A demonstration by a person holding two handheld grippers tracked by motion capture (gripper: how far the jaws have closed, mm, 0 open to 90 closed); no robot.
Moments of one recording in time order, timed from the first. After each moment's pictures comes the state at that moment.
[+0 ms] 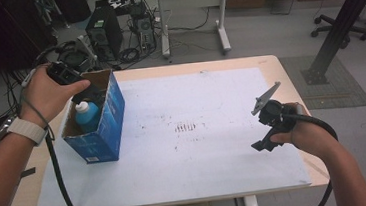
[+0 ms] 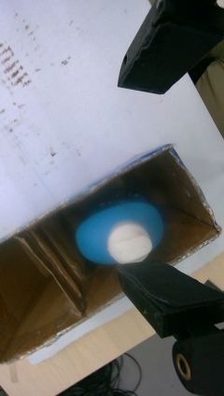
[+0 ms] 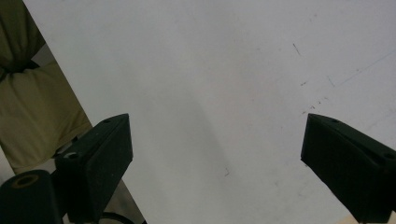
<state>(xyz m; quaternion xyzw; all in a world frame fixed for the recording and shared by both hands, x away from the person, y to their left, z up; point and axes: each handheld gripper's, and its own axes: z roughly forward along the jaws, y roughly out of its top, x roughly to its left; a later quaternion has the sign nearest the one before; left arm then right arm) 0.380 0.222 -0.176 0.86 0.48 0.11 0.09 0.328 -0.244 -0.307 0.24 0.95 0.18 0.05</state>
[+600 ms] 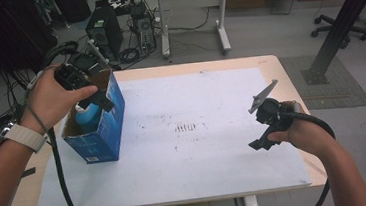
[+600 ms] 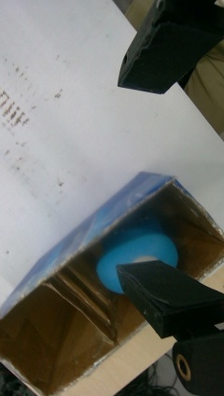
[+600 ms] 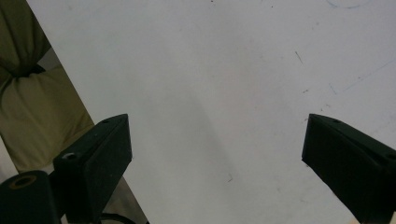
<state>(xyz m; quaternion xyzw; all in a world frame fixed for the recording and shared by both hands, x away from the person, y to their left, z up) 0.362 0.196 -0.170 0.90 0.41 0.11 0.11 0.330 -0.237 -0.302 0.24 0.95 0.19 0.04</state>
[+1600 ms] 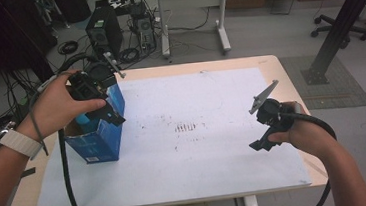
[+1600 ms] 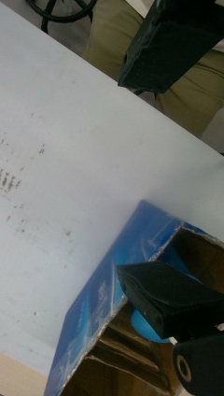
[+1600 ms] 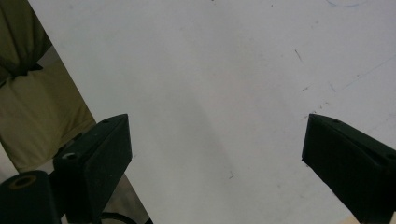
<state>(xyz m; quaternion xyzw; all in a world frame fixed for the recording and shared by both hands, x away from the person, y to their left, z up) 0.341 0.171 -0.173 0.95 0.28 0.07 0.11 0.326 -0.237 -0.299 0.24 0.95 0.18 0.05</state>
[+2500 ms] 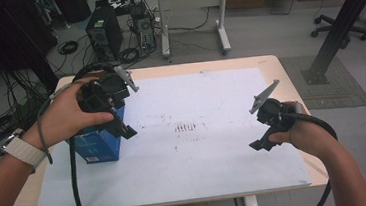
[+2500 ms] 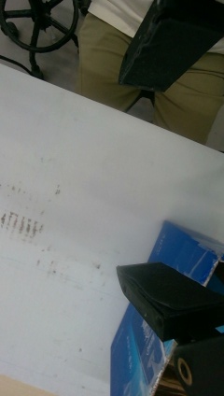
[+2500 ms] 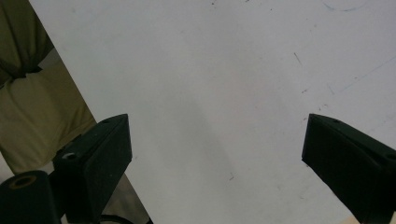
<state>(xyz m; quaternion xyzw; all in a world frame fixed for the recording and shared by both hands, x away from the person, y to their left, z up) 0.318 0.146 -0.179 0.97 0.19 0.05 0.15 0.324 -0.237 -0.298 0.24 0.95 0.19 0.05</state>
